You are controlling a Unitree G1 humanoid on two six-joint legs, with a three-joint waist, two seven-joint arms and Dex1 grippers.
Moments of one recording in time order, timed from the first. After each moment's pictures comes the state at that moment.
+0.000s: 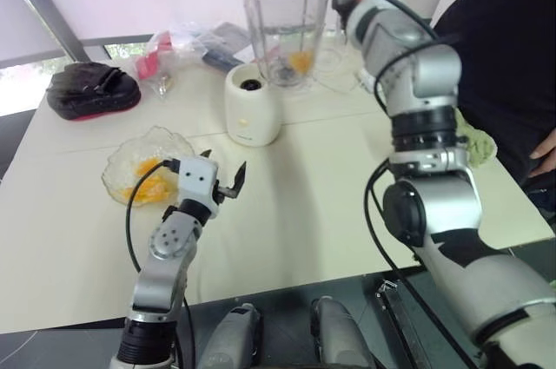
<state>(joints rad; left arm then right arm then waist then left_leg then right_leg) -0.07 0.17 -0.03 -0.35 -0.05 0.28 -0.21 -1.41 -0.15 -0.18 0.69 0.15 0.52 -0.04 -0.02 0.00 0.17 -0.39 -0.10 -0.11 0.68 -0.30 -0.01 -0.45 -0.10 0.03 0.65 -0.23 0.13</state>
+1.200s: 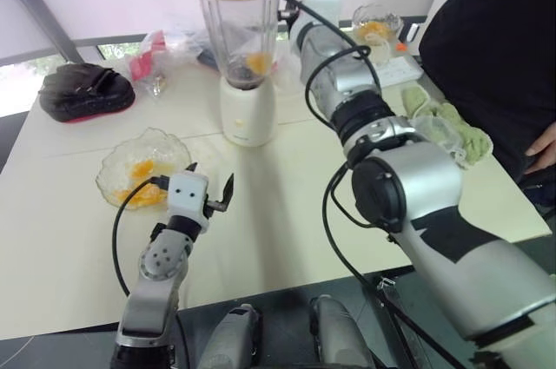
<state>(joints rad) 0.05 0.19 -0.02 -0.39 -0.02 0.23 -0.17 -1.57 -0.02 -0.19 1.26 0.10 0.05 -0.16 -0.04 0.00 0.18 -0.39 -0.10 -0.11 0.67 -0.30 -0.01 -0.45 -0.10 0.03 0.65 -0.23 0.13</state>
